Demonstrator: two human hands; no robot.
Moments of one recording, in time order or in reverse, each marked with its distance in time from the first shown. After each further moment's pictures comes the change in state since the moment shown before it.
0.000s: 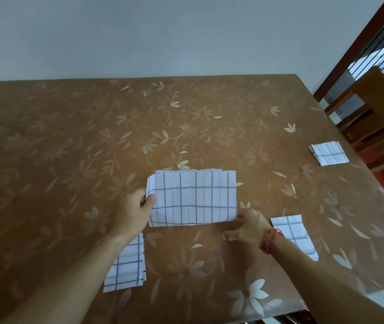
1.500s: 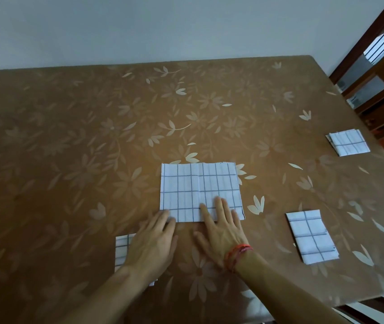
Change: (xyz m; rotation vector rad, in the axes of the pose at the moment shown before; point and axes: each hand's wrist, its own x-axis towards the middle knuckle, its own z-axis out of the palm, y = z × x) left_hand -0.048 -0.033 0.034 0.718 -0.271 0.345; right_hand 0.004 -0.059 0.091 -0.597 -0.006 -0.181
